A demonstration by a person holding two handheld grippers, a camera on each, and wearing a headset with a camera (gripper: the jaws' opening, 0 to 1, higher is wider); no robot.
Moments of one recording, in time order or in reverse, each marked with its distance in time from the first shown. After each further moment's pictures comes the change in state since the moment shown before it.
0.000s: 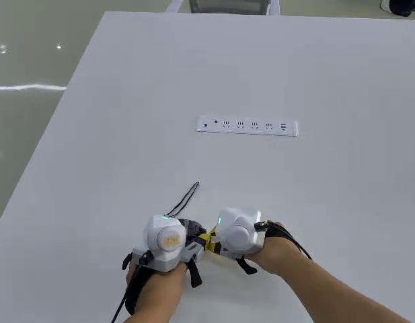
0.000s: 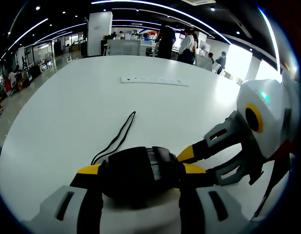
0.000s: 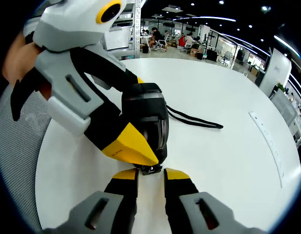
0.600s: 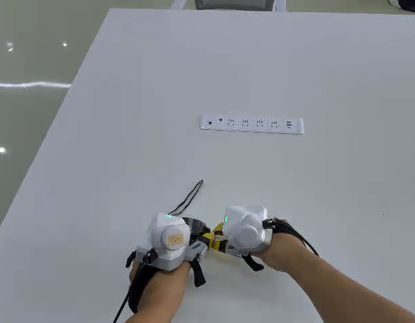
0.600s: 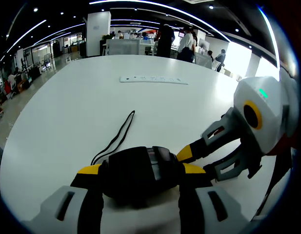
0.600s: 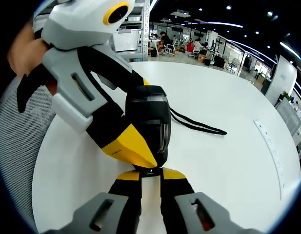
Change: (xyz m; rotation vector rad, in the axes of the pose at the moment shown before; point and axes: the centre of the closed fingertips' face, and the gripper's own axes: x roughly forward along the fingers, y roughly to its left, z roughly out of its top) left arm 0.001 -0.002 0.000 0.022 0.009 0.012; right arm 0.004 -0.001 0.000 -0.102 -0.020 0.060
